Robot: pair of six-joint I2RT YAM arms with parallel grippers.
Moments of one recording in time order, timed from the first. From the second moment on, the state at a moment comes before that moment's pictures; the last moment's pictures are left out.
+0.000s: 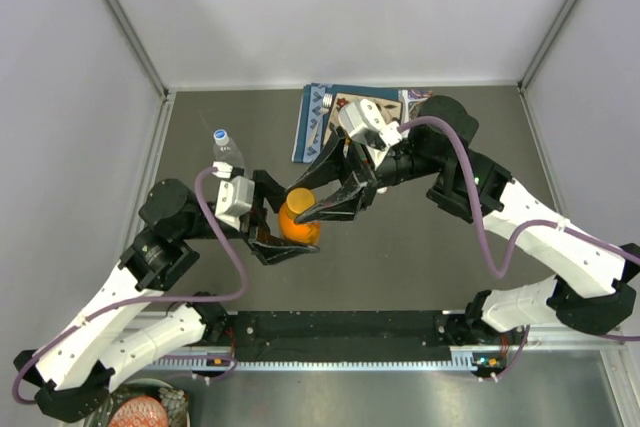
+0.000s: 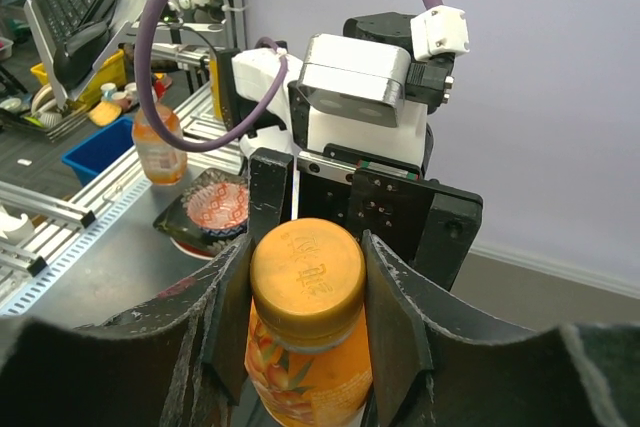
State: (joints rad) left arm -0.74 0.72 0.97 -0.08 0.85 -0.11; right arm 1.02 1.30 1.60 -0.12 -0.89 0.06
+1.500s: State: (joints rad) left arm -0.73 0.71 0.98 -0.36 0.06 0.10; right arm 1.20 1.42 1.61 -0.23 0.30 0.44
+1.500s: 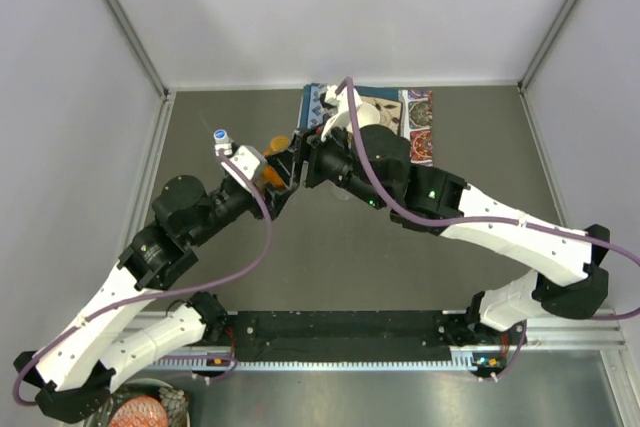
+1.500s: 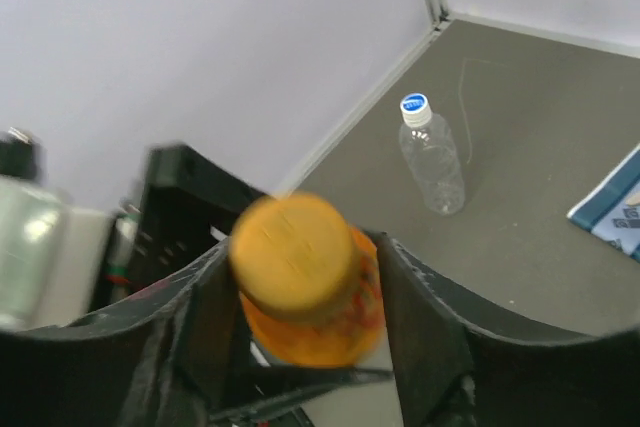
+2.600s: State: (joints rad) left arm -0.71 0.74 0.96 -0.07 1.06 -0.16; right arm 1.00 1.24 1.61 -0.16 -0.79 0.07
